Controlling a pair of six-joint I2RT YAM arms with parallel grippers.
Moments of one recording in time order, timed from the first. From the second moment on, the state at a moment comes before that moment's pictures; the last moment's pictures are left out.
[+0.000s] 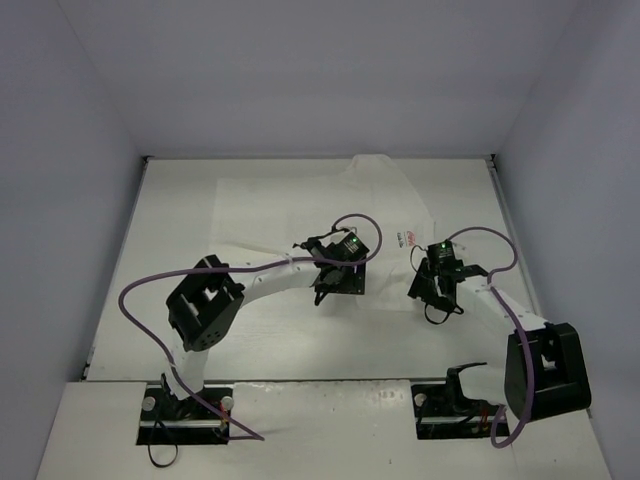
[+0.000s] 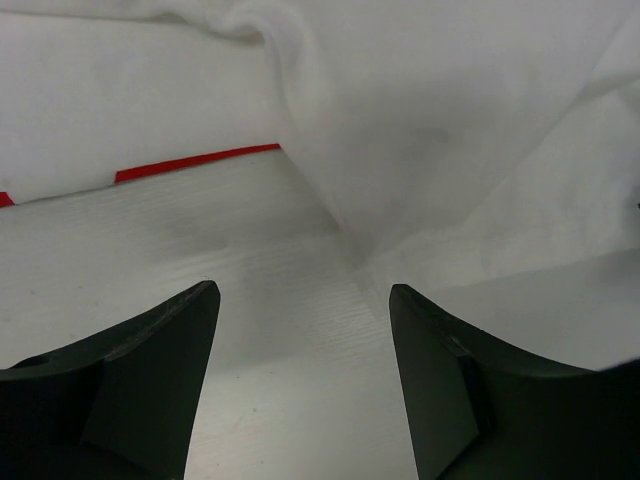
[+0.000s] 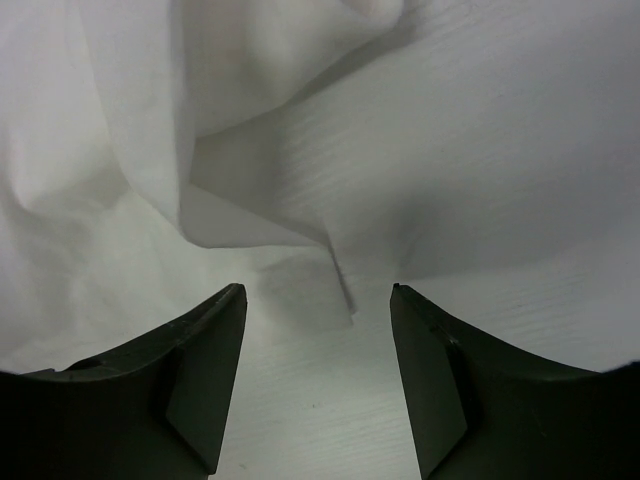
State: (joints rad) left arm -0.94 1.94 1.44 -0.59 -0.14 -0.80; right arm 0.20 1.25 0.58 -0.48 0.16 0.61
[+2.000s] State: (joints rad) left arm -0.74 2.16 2.01 -0.57 -0.18 -0.53; right arm 0.23 1.73 1.39 -0.57 0.26 0.39
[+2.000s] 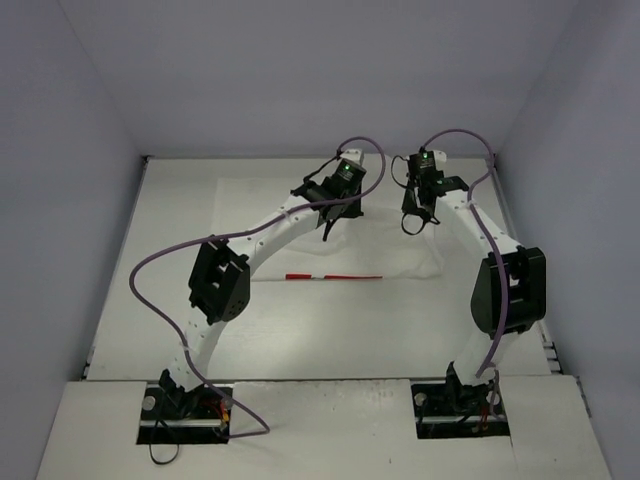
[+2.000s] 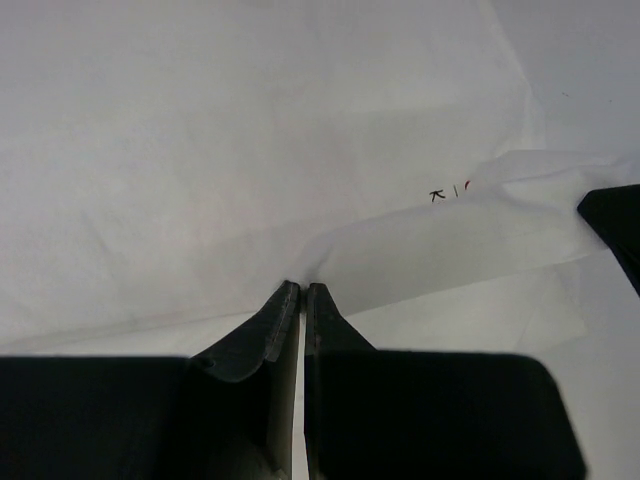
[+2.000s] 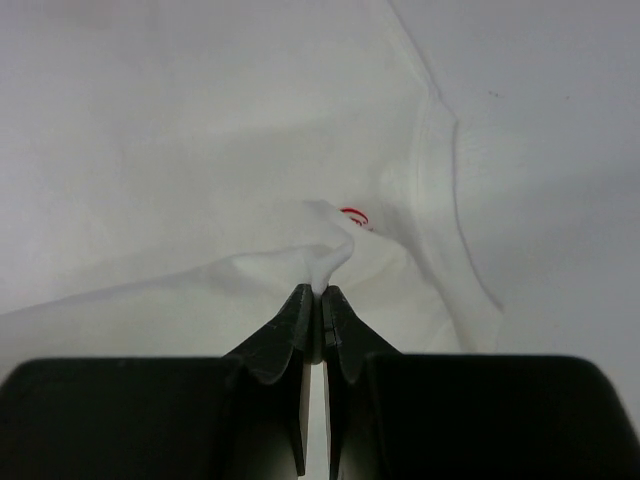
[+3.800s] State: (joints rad) left arm -0.86 2.10 1.59 -0.41 -0.18 -0.76; right arm 0.15 1.57 0.87 -0.34 0.14 0.47
